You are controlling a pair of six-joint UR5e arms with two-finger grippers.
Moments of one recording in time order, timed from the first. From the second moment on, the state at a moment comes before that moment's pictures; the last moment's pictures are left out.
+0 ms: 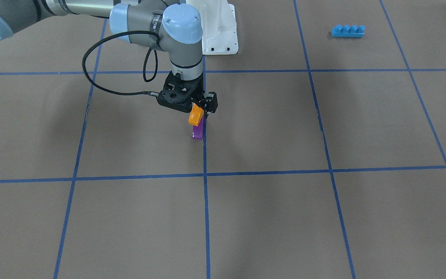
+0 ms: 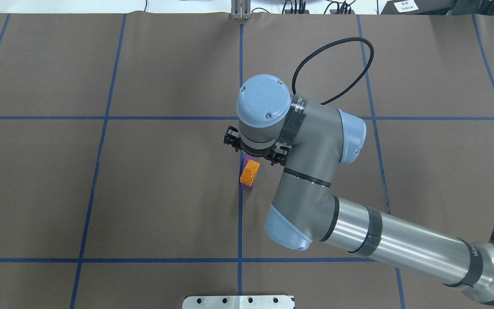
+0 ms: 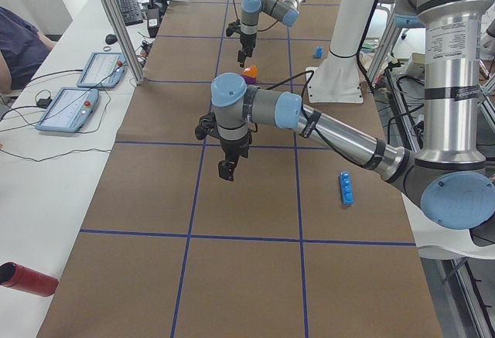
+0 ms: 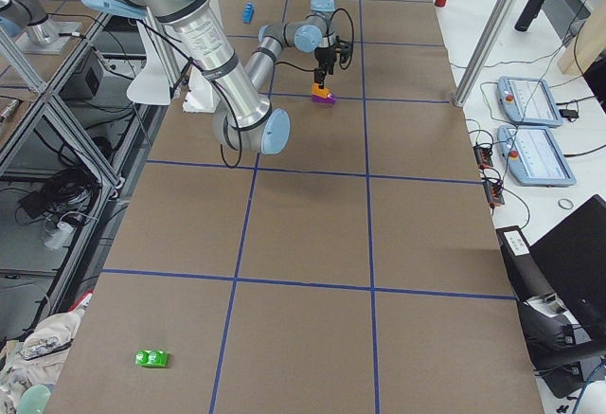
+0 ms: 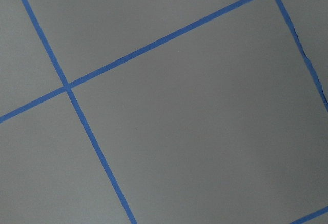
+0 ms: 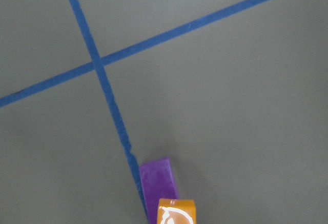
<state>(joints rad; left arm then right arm) -1.44 -1.48 -2.06 -1.27 -2.33 0.24 0.54 -0.79 1.65 -1.69 1.86 1.56</state>
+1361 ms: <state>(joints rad) -1.59 -1.37 -1.91 -1.49 -2.34 0.25 1.35 -1.46 1.91 -1.84 2.25 0.15</state>
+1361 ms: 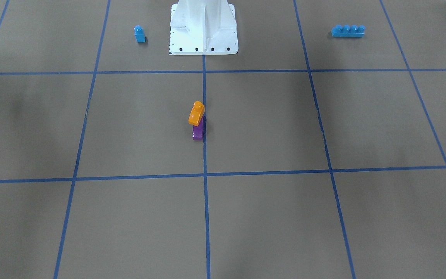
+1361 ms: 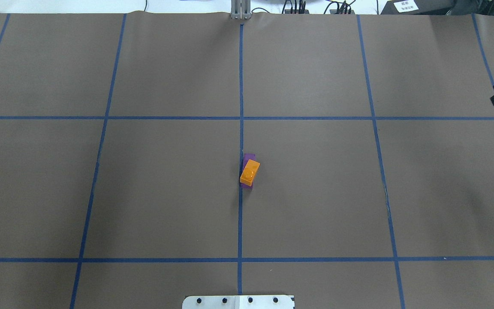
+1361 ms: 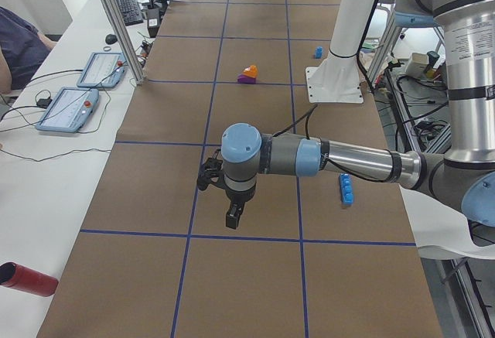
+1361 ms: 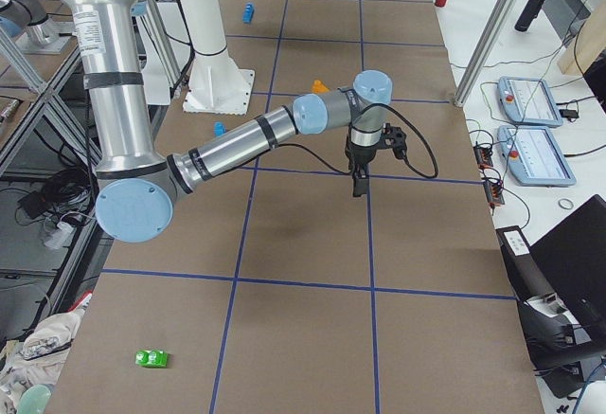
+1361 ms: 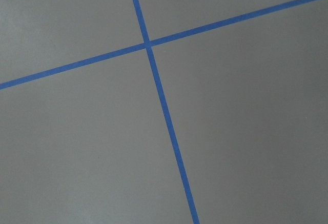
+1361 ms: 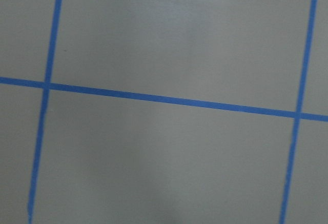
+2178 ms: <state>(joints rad) -1.60 -1.36 -1.90 -1.51 -2.33 0.25 1.67 -1.69 1.85 -1.88 2.27 -0.39</state>
